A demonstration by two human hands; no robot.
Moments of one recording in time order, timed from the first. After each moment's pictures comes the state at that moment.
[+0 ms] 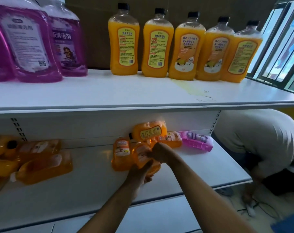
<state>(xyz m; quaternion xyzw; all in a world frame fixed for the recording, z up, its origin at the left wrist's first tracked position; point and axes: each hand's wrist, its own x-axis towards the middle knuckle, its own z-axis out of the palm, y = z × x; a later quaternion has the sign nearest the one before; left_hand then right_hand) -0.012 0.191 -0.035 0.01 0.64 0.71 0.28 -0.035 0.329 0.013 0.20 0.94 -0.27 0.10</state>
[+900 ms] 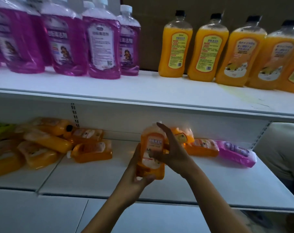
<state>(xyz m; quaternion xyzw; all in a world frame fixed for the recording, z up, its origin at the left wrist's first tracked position) 0.018 0.057 0.004 0.16 0.76 0.62 0.10 -0.005 0.232 0.038 -0.11 0.84 -0.52 -0.10</state>
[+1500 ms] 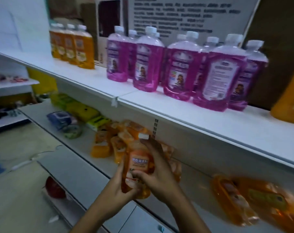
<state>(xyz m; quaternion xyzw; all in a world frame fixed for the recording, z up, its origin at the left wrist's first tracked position) 0.023 -0.151 0.014 0.05 0.74 0.67 -0.09 -0.038 -0.004 0.063 -0.33 0.77 -0.54 0.01</state>
